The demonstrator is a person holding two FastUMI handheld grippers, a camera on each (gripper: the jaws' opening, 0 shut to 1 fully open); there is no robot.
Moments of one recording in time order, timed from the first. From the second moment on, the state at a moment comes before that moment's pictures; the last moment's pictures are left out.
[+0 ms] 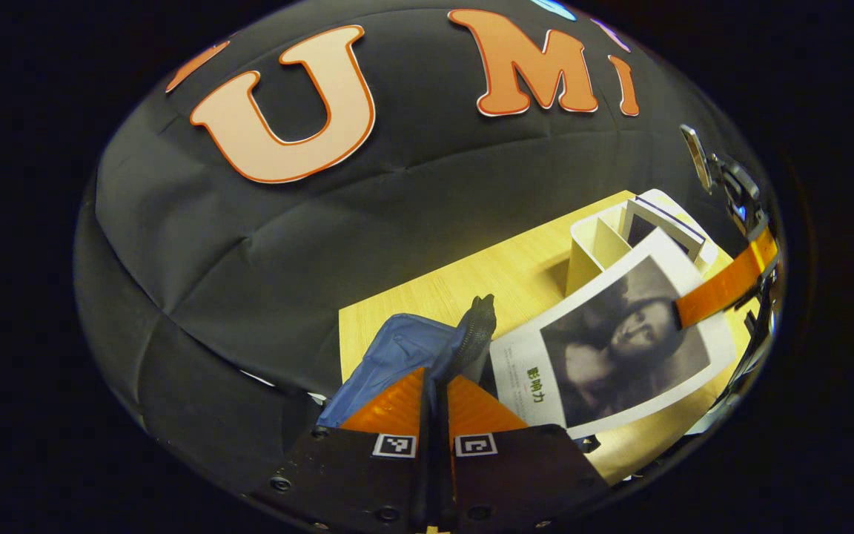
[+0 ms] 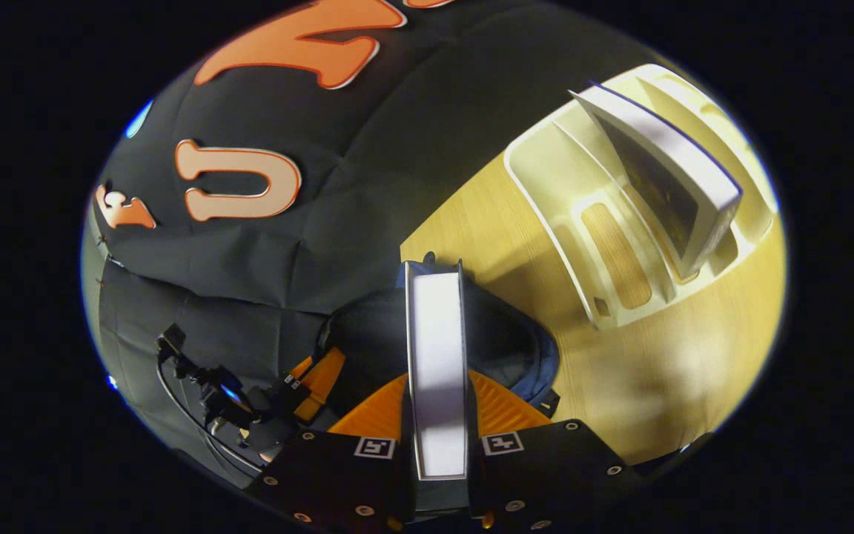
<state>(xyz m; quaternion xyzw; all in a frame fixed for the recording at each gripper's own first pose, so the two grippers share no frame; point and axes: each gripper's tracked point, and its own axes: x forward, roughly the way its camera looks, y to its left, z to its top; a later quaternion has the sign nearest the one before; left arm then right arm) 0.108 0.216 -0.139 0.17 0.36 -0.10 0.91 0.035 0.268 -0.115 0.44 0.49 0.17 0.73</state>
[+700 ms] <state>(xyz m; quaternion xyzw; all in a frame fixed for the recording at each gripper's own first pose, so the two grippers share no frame) 0.091 0.188 -0.148 0.17 0.36 -0.17 0.90 0.050 0.375 -0.180 0.51 0.48 0.09 0.71</state>
